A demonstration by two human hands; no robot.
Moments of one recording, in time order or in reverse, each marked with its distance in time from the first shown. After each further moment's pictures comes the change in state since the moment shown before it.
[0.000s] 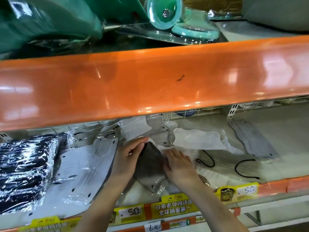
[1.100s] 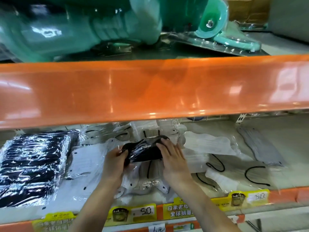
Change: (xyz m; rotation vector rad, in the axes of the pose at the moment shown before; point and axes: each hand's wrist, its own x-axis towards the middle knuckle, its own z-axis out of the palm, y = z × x) left_hand -0.001 -0.028 -0.047 -0.321 0.273 -0.614; right_hand 0.020 -0.045 0.010 0.005 0.107 -0.111
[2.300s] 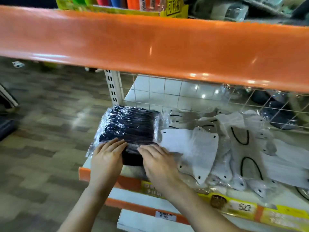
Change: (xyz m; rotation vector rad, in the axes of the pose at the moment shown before) left_hand 0.023 -0.034 -0.301 1.196 0.414 0.899; right_hand 0.026 -0.276 0.104 0.053 0.135 -0.508
